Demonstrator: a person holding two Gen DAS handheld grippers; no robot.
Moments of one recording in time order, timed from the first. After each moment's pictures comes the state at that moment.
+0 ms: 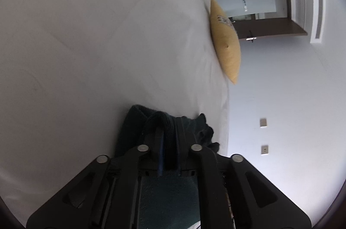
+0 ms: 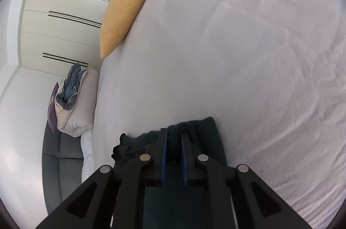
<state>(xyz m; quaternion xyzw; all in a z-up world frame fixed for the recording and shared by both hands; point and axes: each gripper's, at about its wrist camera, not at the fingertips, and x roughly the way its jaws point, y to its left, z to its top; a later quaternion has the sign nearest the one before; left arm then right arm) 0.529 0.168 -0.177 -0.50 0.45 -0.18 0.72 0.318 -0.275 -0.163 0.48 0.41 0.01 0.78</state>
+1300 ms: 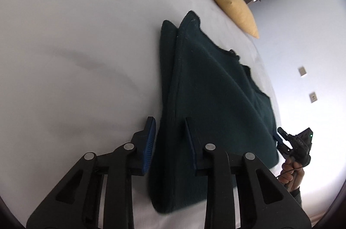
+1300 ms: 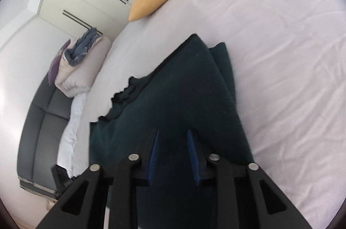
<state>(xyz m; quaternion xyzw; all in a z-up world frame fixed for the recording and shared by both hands) 0.376 0.147 -0.181 -0.29 0.48 -0.16 0.81 0.232 -0.214 -0.141 0.36 0.41 0.07 0.84</state>
